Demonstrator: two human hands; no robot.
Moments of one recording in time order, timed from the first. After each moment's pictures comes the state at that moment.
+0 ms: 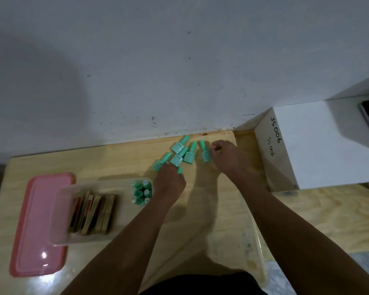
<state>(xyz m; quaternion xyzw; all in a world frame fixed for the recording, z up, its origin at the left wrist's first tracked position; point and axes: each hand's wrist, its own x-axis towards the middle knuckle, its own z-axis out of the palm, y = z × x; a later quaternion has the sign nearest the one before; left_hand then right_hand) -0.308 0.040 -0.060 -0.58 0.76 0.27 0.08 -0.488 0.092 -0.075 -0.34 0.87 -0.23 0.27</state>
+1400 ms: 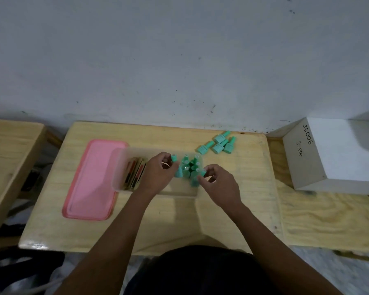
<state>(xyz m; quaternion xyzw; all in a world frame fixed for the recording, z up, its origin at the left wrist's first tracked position) -0.108 0.040 0.009 -0.54 0.67 0.45 -0.24 -0.269 0.149 -0.004 -0.41 0.82 -0.29 0.27</state>
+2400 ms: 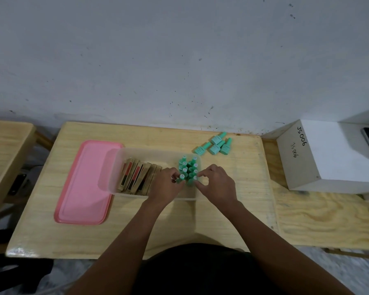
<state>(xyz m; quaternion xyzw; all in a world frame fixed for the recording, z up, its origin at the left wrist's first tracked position) -0.115 0.057 -0.040 -0.51 0.72 0.44 -0.14 -0.273 0.139 -0.029 -0.53 0.82 -0.14 0.14</state>
